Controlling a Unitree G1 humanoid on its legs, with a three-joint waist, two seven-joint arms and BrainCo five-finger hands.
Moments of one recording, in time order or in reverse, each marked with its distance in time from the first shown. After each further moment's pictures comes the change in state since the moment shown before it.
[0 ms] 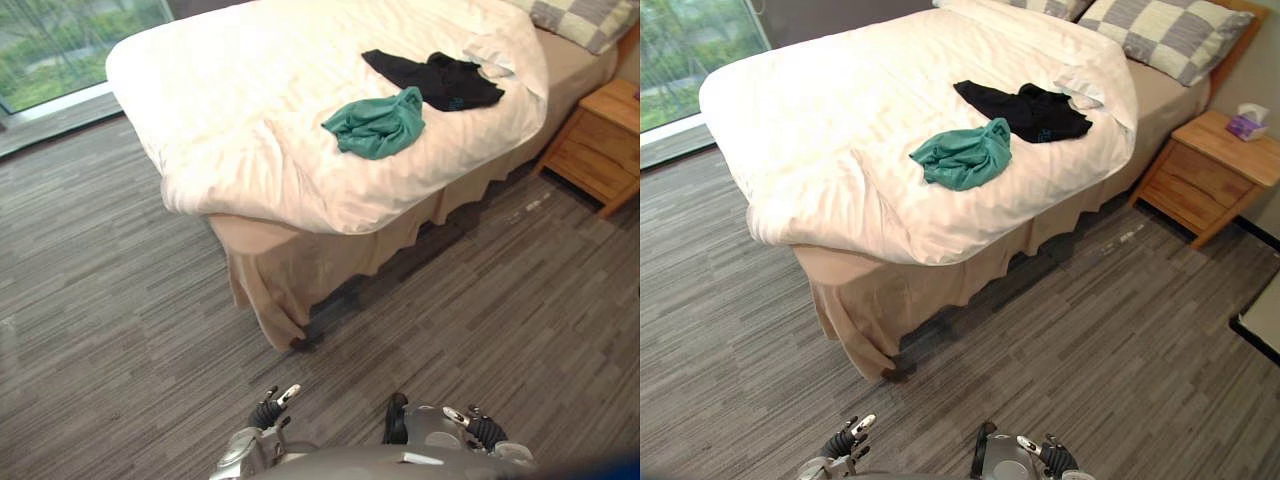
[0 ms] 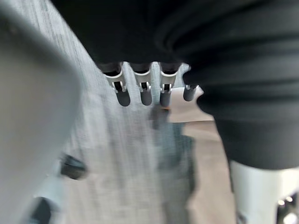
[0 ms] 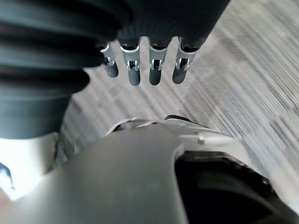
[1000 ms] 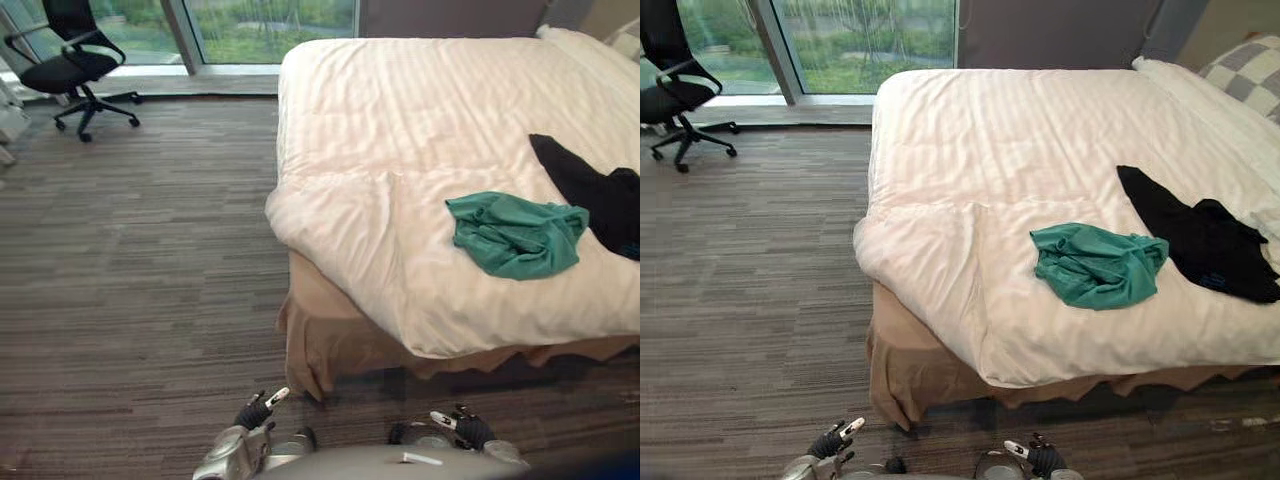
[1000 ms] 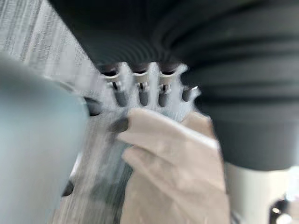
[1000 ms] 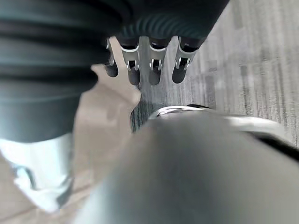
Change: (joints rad) left arm -0.013 0.055 -0.076 0.040 0.009 0.105 0.053; right arm -0.008 0.020 0.011 -0.007 0.075 -0.033 -0.008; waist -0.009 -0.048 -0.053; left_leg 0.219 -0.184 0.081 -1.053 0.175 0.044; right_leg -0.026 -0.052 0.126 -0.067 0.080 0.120
